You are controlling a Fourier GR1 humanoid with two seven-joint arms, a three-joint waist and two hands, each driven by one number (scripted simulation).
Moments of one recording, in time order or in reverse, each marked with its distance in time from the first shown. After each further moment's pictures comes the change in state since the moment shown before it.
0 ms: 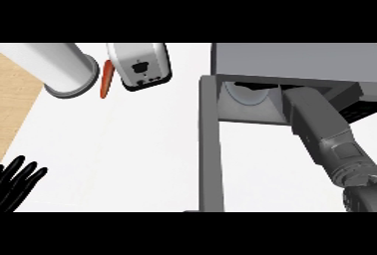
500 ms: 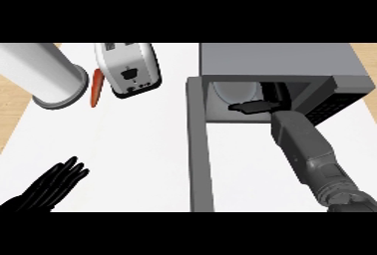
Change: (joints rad) left arm -0.021 -0.065 -0.124 0.068 -0.206 -0.092 -0.037; right arm 0.146 0.090 -0.048 -0.054 -0.081 0.259 -0.111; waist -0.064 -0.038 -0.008
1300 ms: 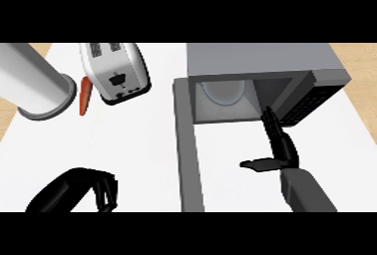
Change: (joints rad) left arm -0.123 -0.020 -0.162 0.174 -0.368 0.096 -0.203; right arm 0.463 0.057 0.116 -0.241 0.029 0.068 -0.102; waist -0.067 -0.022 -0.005
